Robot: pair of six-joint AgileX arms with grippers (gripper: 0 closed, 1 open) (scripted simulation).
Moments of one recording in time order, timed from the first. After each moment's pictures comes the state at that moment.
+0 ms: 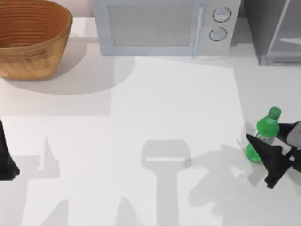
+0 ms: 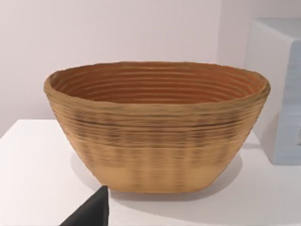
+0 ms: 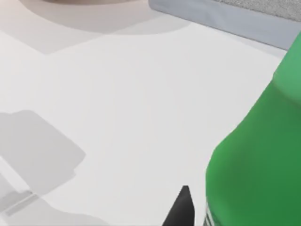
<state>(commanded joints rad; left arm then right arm) 0.00 0.00 0.00 0.00 0.00 0.00 0.05 2.01 0.21 1.55 -0.69 -0.15</state>
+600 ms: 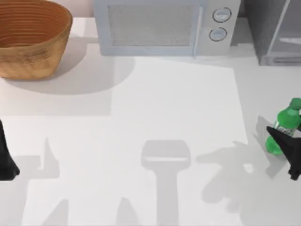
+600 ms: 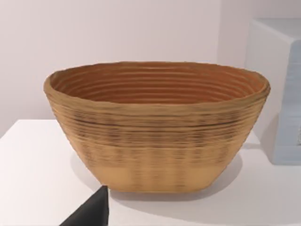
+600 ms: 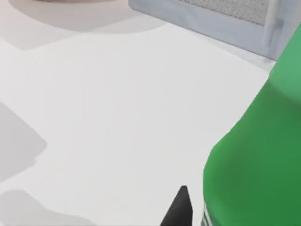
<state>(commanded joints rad) 0.00 0.00 0.00 0.00 0.00 0.00 -0.13 1.85 0.26 1.28 -0.86 -0.26</state>
